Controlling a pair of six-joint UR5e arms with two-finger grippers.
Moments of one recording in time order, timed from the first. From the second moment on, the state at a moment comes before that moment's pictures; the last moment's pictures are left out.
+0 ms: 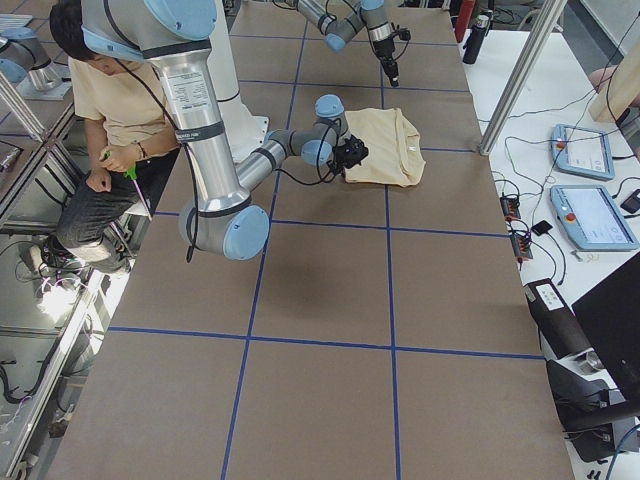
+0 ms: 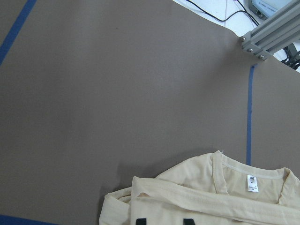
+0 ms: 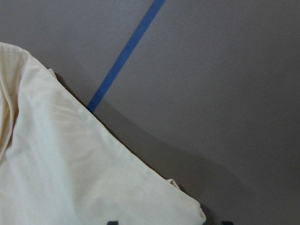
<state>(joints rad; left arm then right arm) -0.82 -2.09 -1.52 -2.26 -1.90 -1.45 0.55 -1.21 1.75 -1.17 1.73 2.18</state>
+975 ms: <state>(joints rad) -0.82 -2.09 -1.52 -2.25 -1.89 -1.45 0.53 -1.21 1.72 -1.16 1.71 2.24</state>
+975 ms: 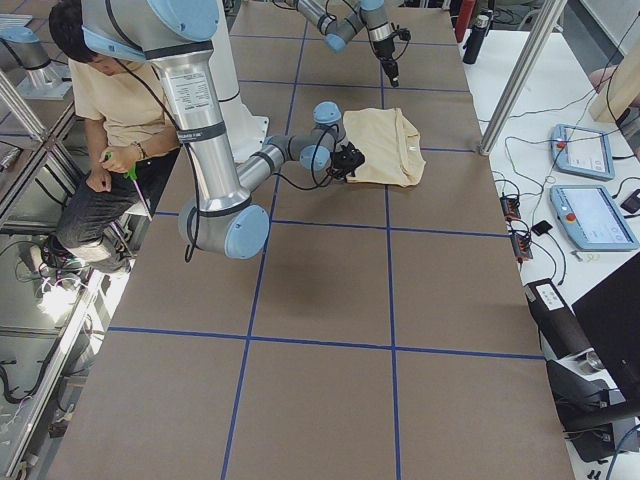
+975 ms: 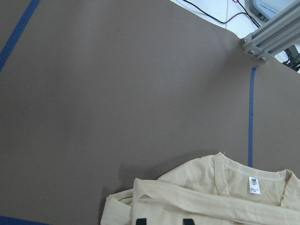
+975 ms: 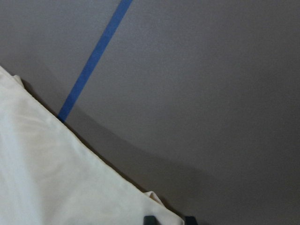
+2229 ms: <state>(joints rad) -0.81 -2.02 -1.73 -2.19 -2.03 -1.45 0.17 -1.55 2.14 -1.10 1.77 2.28</state>
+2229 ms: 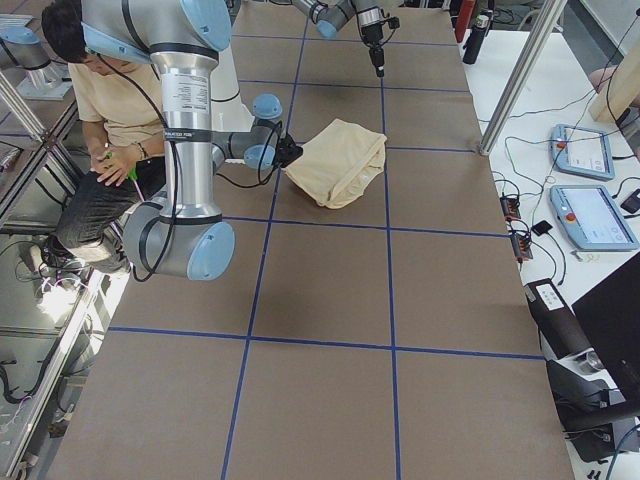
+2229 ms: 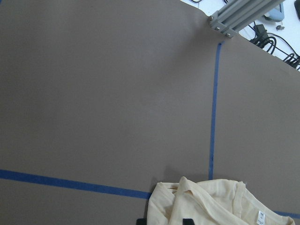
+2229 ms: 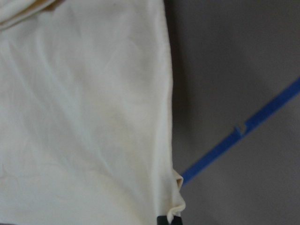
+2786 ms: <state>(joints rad) -0.67 -2.00 -1.75 -2.18 -1.99 -1.57 0.14 -1.57 2.19 -1.09 1.77 2.28</state>
